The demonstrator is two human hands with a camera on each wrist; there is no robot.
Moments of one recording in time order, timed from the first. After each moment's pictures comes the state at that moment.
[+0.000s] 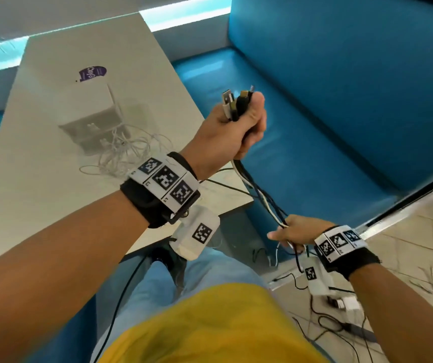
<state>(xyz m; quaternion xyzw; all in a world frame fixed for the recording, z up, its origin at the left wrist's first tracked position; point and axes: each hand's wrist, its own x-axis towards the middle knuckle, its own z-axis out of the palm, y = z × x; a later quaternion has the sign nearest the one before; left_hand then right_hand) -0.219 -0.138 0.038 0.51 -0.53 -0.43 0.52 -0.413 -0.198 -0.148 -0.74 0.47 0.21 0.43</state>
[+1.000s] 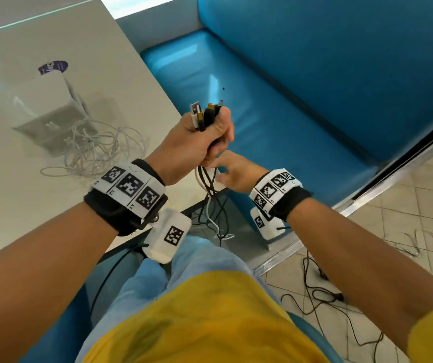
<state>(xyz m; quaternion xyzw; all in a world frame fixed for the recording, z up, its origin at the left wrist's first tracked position) -0.226 -0.137 0.006 0.52 -0.55 -0.47 0.45 -0.337 -0.223 -0.112 -0.85 0.36 -0.04 0.39</state>
